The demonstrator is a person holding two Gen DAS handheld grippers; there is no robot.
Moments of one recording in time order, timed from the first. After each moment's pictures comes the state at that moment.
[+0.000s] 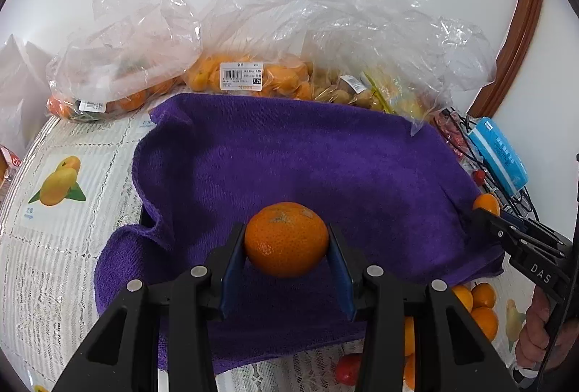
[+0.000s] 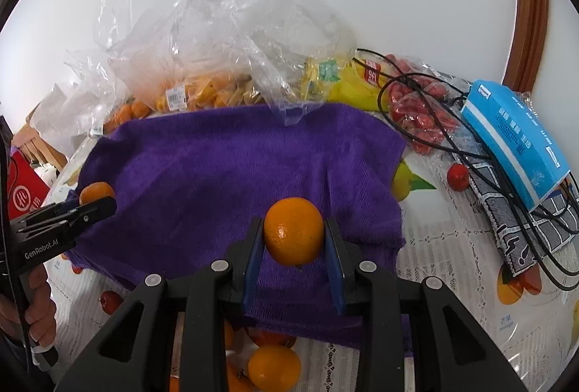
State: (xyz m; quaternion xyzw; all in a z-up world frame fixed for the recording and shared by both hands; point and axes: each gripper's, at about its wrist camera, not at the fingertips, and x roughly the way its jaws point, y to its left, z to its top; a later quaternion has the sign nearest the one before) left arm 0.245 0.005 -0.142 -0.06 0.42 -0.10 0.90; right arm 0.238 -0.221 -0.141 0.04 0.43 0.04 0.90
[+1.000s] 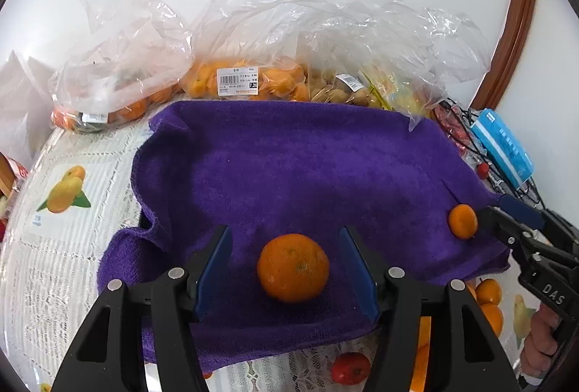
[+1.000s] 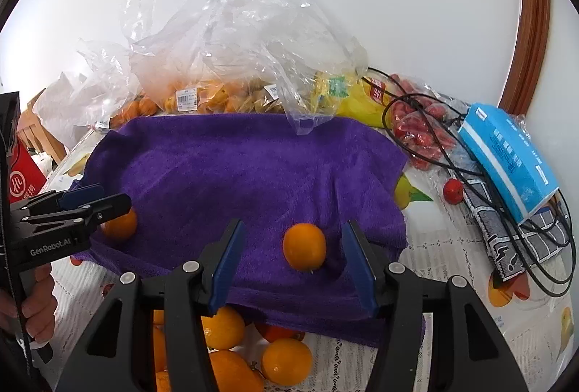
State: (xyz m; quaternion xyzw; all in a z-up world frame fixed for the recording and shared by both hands) left arm 0.239 -0.006 -0.141 -0.02 0.41 -0.09 0.91; right arm 0.222 -0.204 -0.129 0.00 0.40 0.04 0.92
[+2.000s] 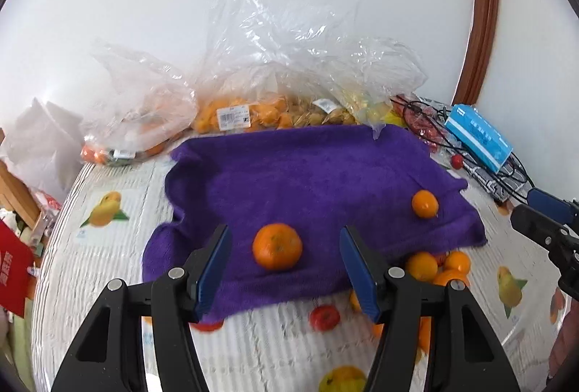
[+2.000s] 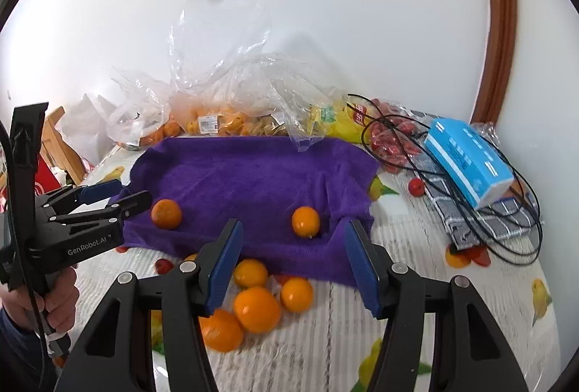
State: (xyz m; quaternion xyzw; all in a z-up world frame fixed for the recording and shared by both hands) left arm 0.176 -0.014 -0.092 0.02 0.37 -0.09 0.92; right arm 0.143 -0.211 -0.067 0.02 0.37 0.03 0.93
